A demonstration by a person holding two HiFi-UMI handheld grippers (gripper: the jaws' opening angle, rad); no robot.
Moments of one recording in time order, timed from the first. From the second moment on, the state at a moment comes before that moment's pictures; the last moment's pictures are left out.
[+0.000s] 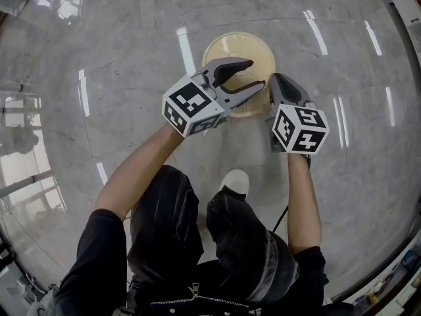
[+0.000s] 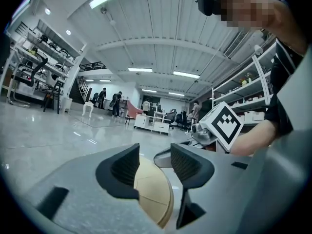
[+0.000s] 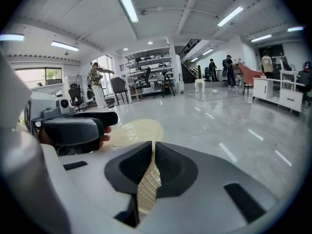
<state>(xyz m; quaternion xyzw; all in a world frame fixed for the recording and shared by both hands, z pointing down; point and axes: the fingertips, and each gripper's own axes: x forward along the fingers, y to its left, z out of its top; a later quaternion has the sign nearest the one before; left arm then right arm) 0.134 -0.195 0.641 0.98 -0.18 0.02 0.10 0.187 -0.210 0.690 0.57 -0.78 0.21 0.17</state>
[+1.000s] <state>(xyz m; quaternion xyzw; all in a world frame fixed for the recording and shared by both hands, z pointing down) 0.096 -0.194 0.610 0.97 -0.24 0.05 0.02 0.174 -0.195 0.632 0.59 -0.78 0.13 0.16</state>
